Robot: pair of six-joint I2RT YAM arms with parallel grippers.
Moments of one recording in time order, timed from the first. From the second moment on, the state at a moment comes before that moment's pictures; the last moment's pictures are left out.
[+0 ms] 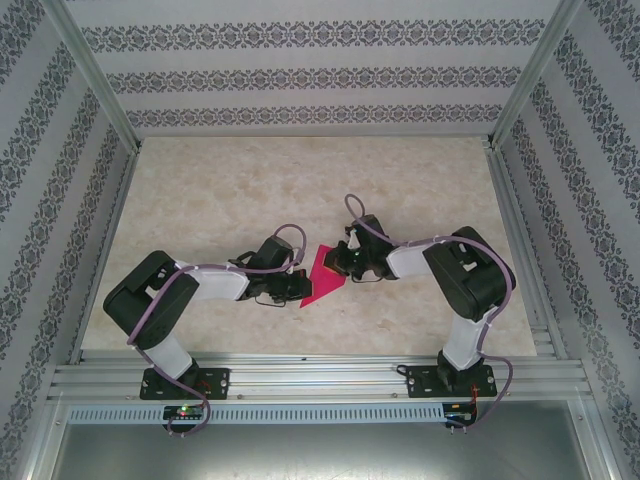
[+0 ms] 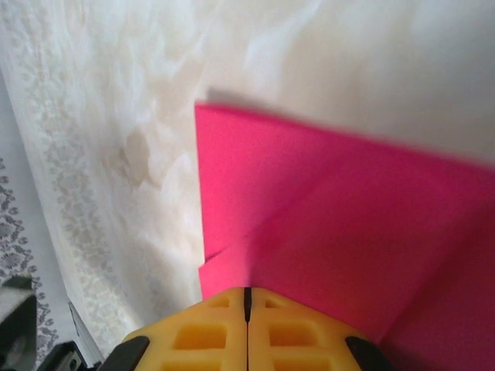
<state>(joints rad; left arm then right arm) -0.65 1.67 0.66 0.05 0.45 -0.80 0.50 1.84 0.76 0.22 -0.53 0.99</state>
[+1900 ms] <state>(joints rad) -0.64 1.65 0.91 -0.21 0.52 -0.74 0.56 1.81 0.66 0.37 -0.53 0.97</state>
